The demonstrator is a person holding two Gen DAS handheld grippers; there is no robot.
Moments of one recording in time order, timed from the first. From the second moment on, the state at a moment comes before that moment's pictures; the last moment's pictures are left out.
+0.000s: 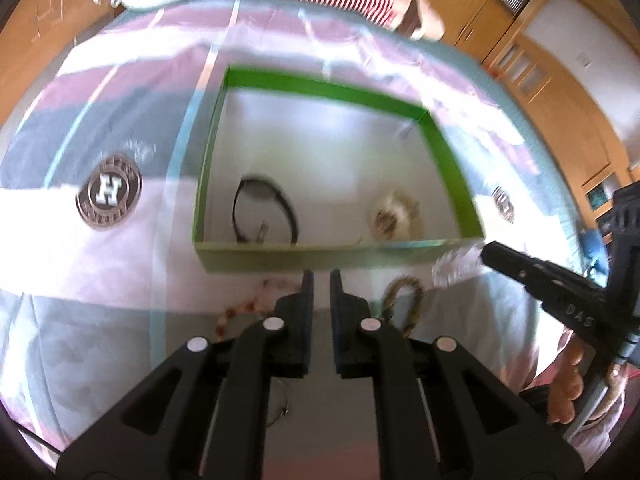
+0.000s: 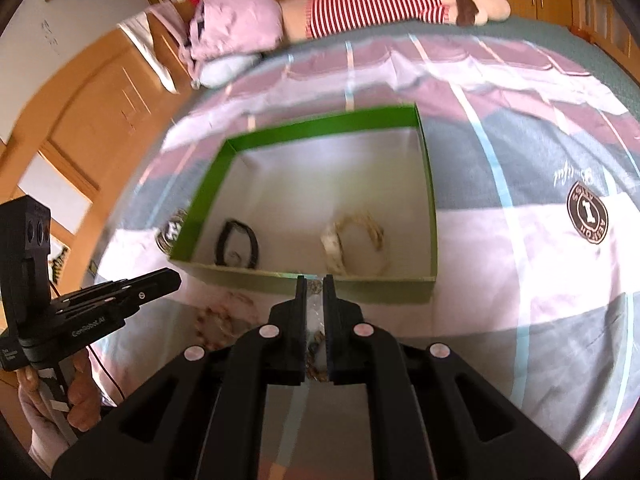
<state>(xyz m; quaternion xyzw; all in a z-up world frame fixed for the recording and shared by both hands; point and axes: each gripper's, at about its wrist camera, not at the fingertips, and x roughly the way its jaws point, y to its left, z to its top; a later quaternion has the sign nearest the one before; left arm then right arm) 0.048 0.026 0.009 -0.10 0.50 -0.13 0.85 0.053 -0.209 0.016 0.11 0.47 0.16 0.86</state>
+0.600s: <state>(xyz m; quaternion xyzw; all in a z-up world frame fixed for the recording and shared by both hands) 0.067 0.027 -0.067 -0.06 0.62 -0.05 0.78 0.071 -0.206 -0.074 0.05 0.63 0.09 0.77</state>
